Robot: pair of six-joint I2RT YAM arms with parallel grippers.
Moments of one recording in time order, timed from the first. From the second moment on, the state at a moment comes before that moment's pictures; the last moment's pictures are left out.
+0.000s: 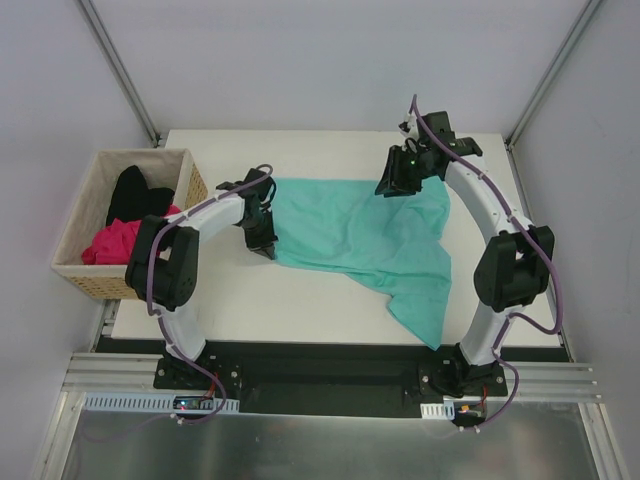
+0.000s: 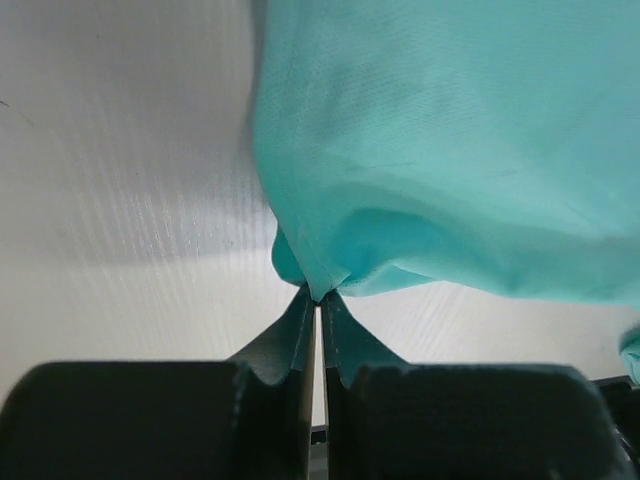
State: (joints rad) left arm -0.34 1.80 1.23 -0.79 0.18 -0.53; right arm 0.27 1.83 1.71 -0.86 -0.39 0.33
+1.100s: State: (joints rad) left arm -0.34 1.77 1.57 -0.89 0.14 -0.57; right arm 0.54 1.70 1.41 -0.81 -0.34 0.31
